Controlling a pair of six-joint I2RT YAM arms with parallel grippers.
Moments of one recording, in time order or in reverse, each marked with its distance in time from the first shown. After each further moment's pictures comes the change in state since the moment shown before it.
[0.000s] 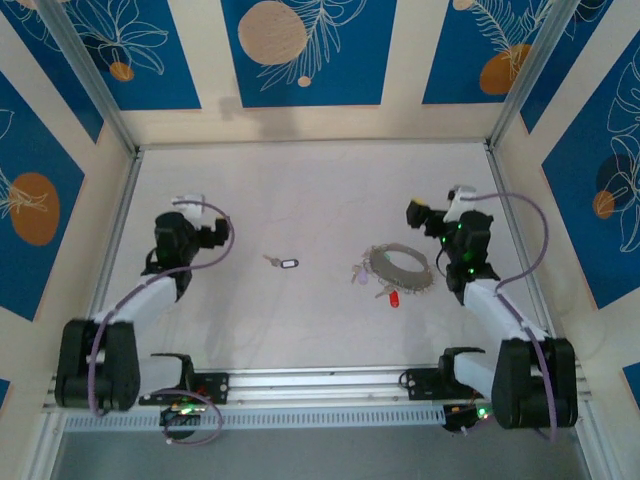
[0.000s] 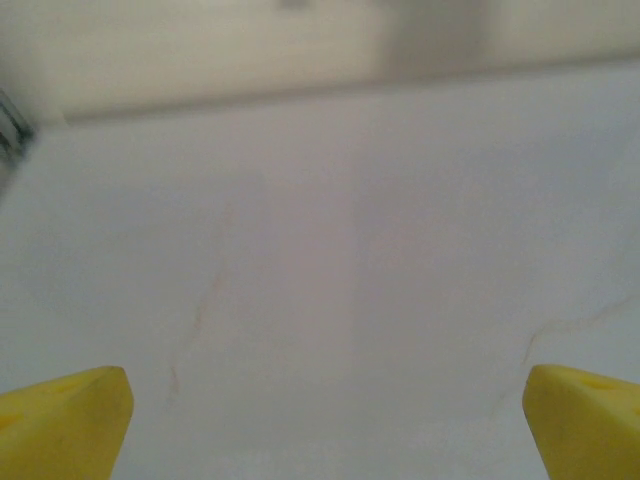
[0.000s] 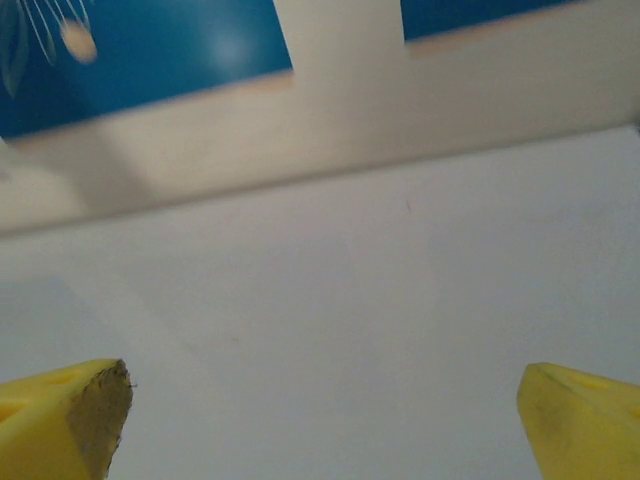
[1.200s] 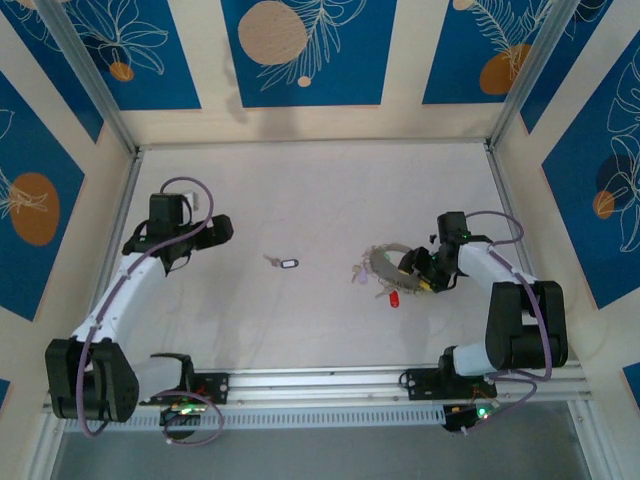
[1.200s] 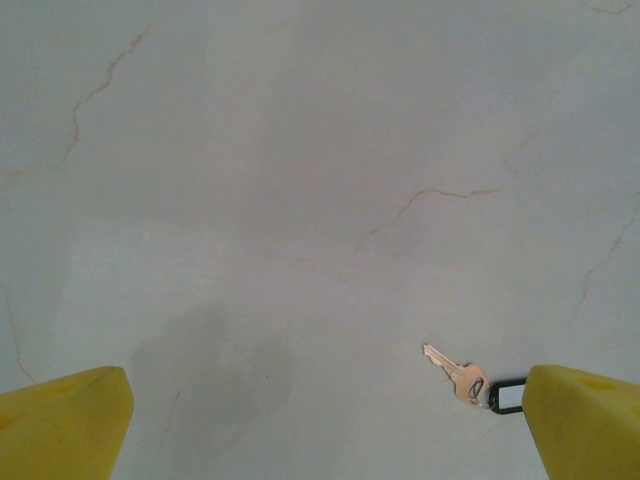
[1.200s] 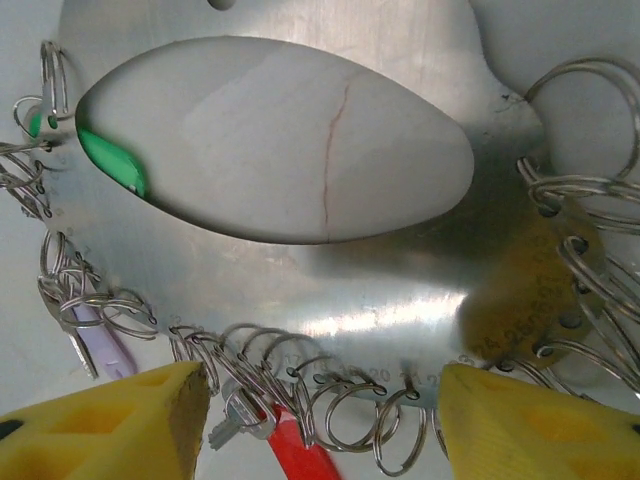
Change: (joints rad) left arm -0.007 -0.002 0.308 -0.783 0.124 -0.358; right arm 0.013 0.323 0.199 -0.974 -0.210 0.258
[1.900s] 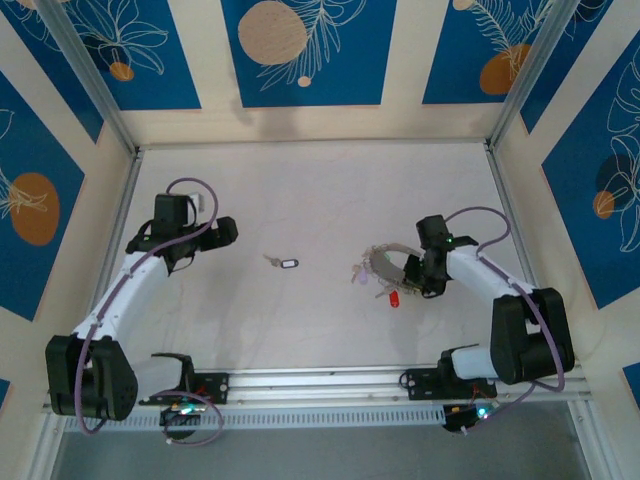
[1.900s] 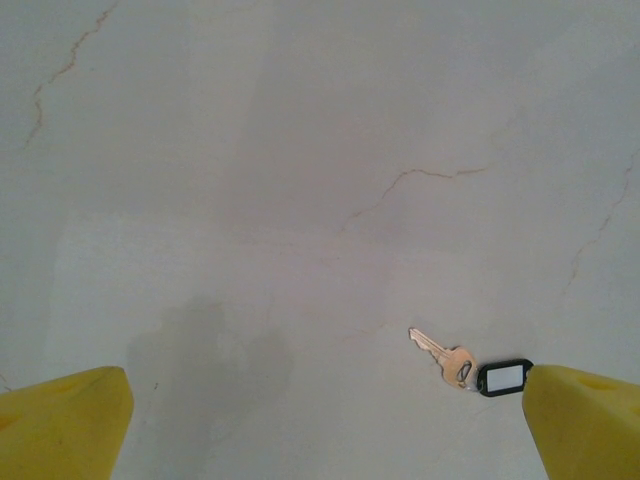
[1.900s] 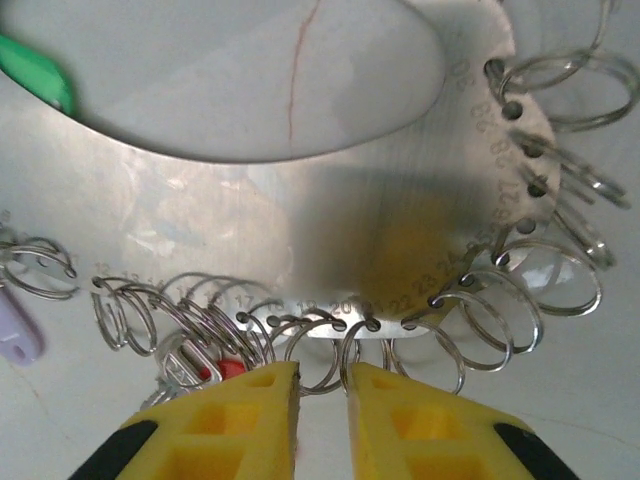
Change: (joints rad) left arm -0.031 0.011 0.001 -0.008 0.007 0.000; right arm 0.175 -0.048 0.000 -0.100 0.238 0.060
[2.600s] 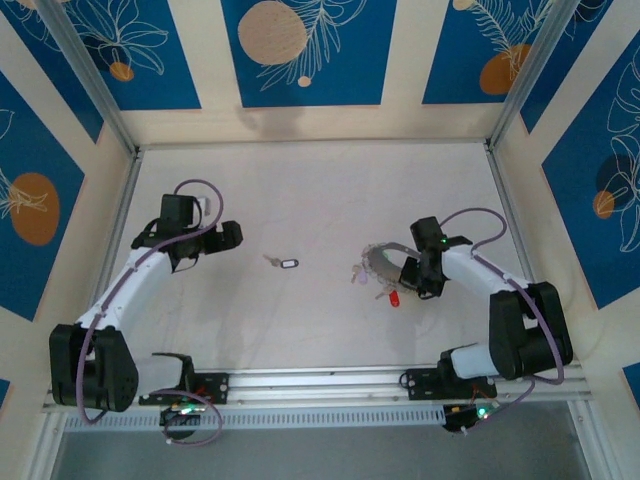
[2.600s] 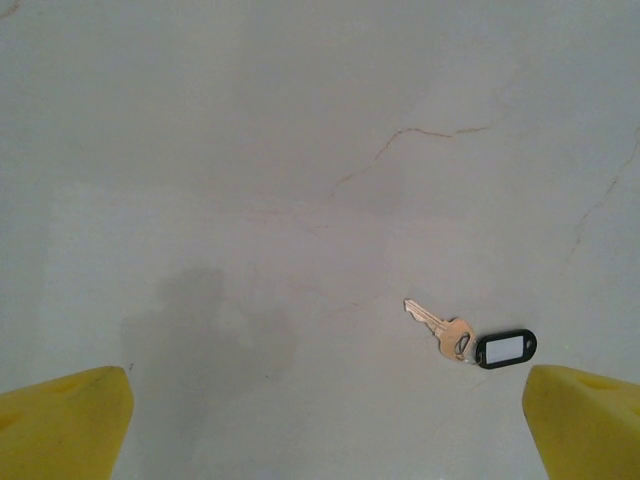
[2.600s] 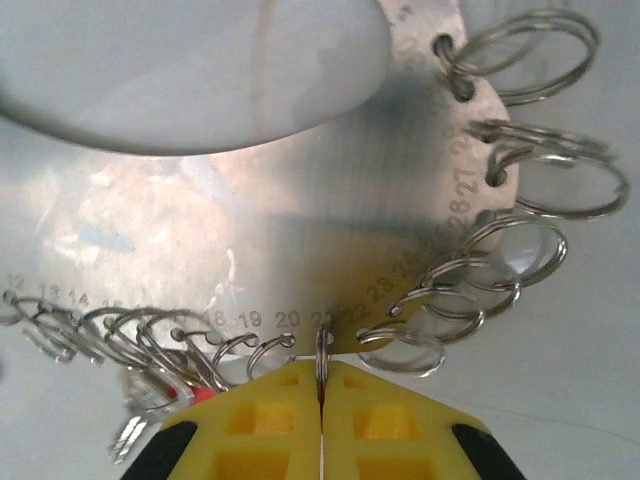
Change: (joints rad) left arm -0.017 0.045 0.005 -0.026 0.030 0.004; right arm 0.037 0.014 -0.005 0.016 0.037 0.051
